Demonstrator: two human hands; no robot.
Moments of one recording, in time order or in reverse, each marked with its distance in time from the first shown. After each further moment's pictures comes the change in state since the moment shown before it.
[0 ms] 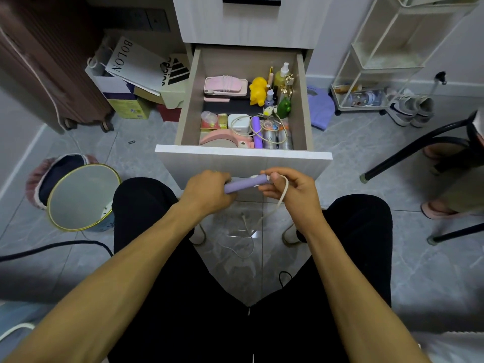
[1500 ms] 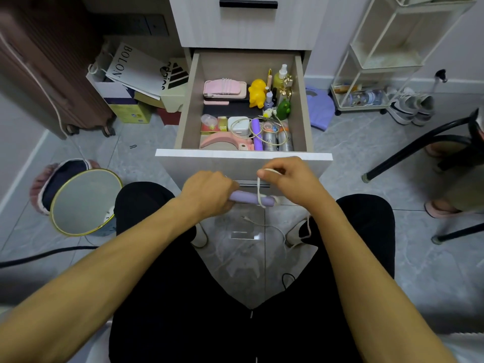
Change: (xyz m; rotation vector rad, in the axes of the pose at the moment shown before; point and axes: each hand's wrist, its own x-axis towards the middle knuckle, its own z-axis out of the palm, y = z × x) left_hand -0.003 0.014 -0.030 0.455 -0.093 0.297; right_hand 0.029 -0.038 -0.004 -0.703 -0.226 -0.115
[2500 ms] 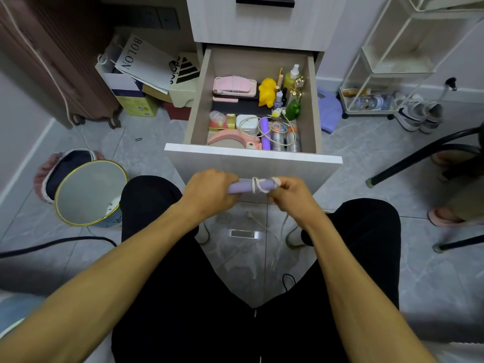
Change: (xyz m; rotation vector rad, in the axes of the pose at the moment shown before) left_hand -0.012 -0.010 0.029 -0.397 0.300 -0.128; right_hand -0.016 0.009 0.035 0.380 0.009 0.245
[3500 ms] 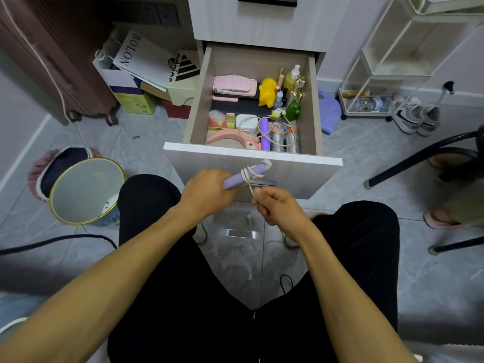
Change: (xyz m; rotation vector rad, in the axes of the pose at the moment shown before) left_hand 0.001 0.001 0.001 -0.260 -0.090 -0.287; right_hand -0.005 0.015 0.022 0.099 -0.138 0.093
